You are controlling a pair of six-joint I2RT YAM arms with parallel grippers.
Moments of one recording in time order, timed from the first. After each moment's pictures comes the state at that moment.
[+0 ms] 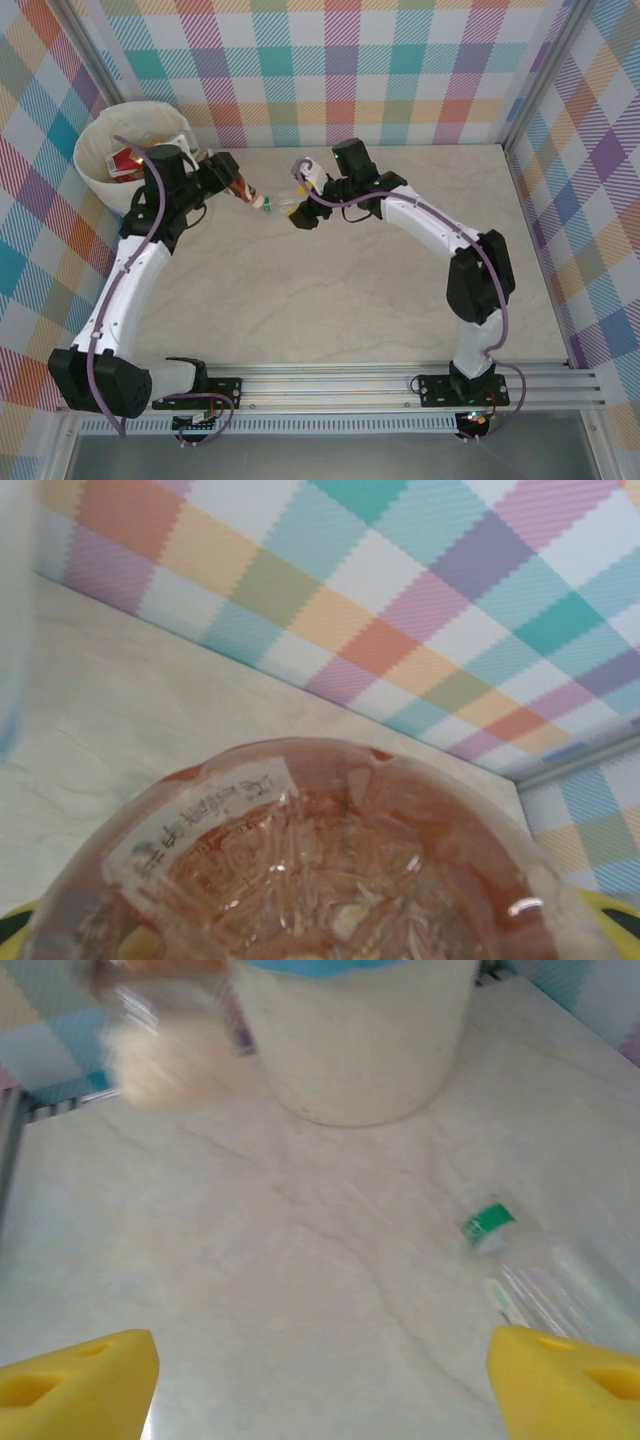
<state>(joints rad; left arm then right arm) -0.10 1.23 1.29 -0.42 0.16 -0.60 0.60 1.92 1.69 -0.44 -0.61 -0.35</state>
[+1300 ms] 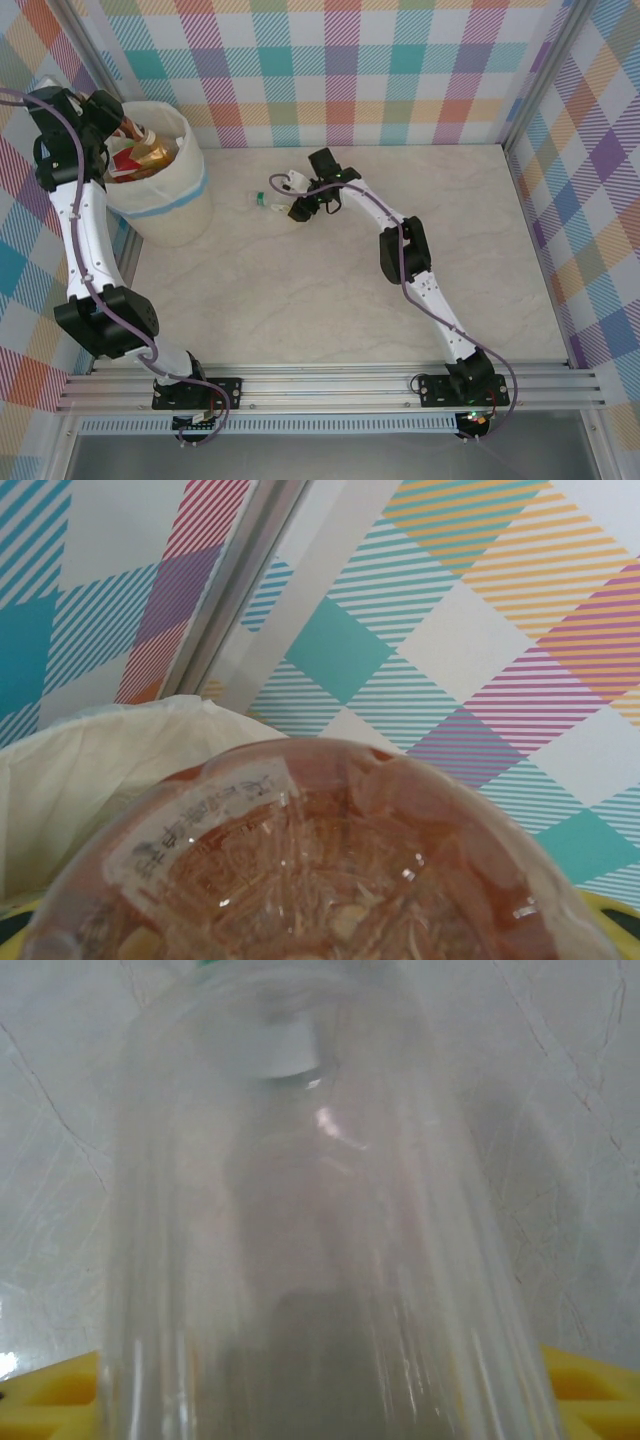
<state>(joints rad) 0.38 1.62 1.87 -0.50 0.13 -0.54 0.56 2.78 2.58 -0.71 -0.46 -0.59</state>
